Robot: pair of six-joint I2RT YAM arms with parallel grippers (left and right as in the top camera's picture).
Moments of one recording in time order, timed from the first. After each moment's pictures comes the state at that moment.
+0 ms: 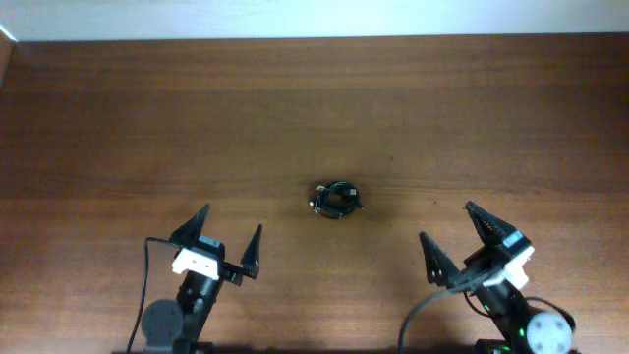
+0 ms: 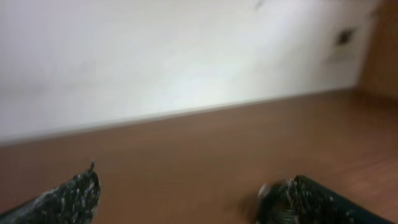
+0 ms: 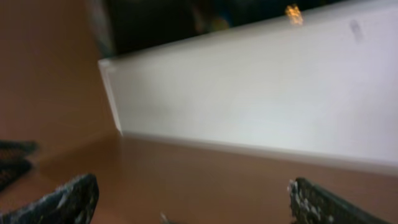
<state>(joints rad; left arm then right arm) -0.03 0.01 0.01 0.10 0.36 0.00 -0.04 0.01 0.02 0.32 -0.63 0.32</state>
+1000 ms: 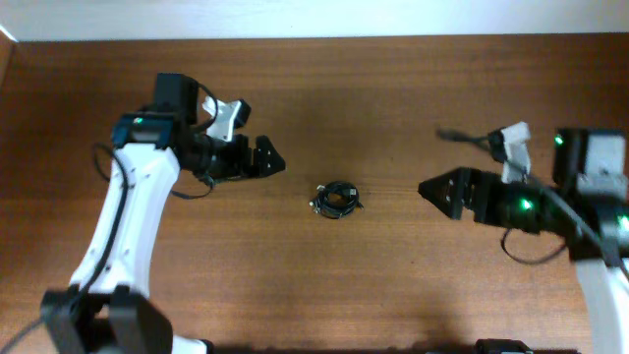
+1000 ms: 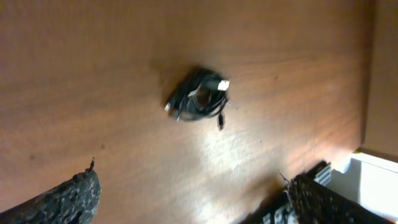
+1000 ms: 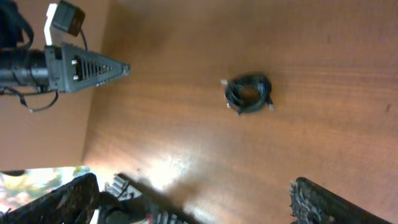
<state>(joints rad) -0.04 1.61 1.43 -1.13 0.61 -0.04 -0.04 1.15 1.31 -1.22 -0.73 0.21</state>
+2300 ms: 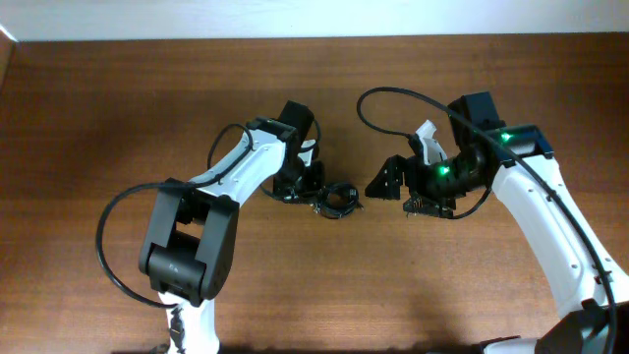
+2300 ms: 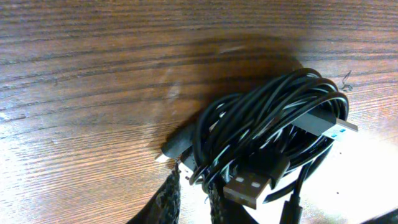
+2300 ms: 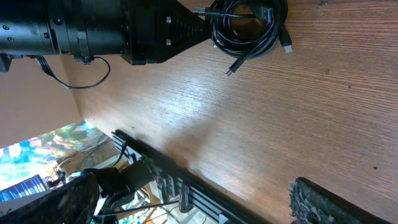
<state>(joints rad) -0.39 2.04 1.43 -0.91 0.36 -0.39 0.19 1.56 1.31 -1.15 -0.72 0.29</state>
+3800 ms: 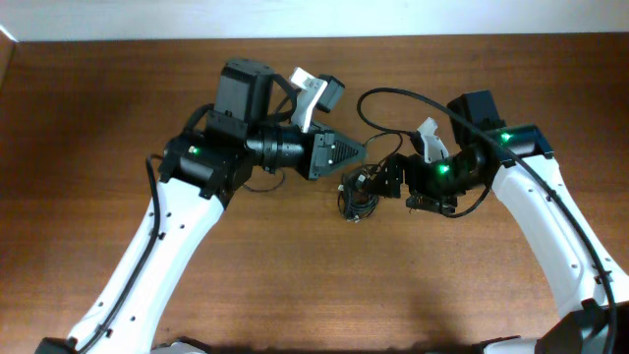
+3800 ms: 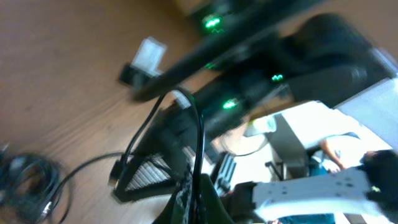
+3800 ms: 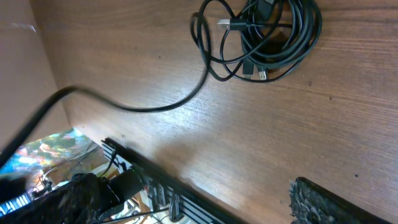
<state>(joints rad) -0.39 1.47 1.48 -0.68 0.93 -0.25 0.19 1.56 1.31 -1.12 -0.68 0.29</state>
